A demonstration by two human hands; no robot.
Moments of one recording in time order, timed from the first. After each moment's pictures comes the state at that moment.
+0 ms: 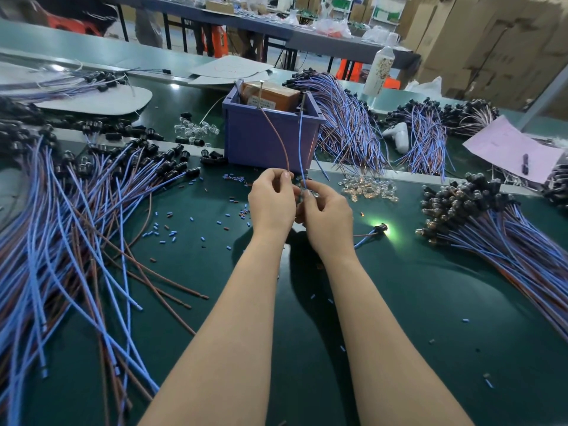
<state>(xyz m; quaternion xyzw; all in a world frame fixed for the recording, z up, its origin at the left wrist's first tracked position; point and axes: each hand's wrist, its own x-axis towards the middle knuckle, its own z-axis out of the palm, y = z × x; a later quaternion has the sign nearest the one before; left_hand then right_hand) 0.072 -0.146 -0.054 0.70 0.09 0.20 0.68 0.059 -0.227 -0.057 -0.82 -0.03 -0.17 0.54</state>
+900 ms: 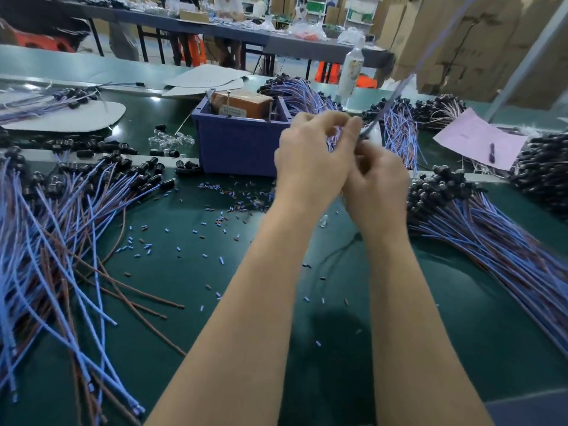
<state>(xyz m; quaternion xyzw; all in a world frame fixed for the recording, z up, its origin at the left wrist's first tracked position) 0.039 -0.194 0.041 0.79 -0.11 0.26 0.54 0.031 -0.284 0.019 -0.84 -0.06 -0.34 0.43</state>
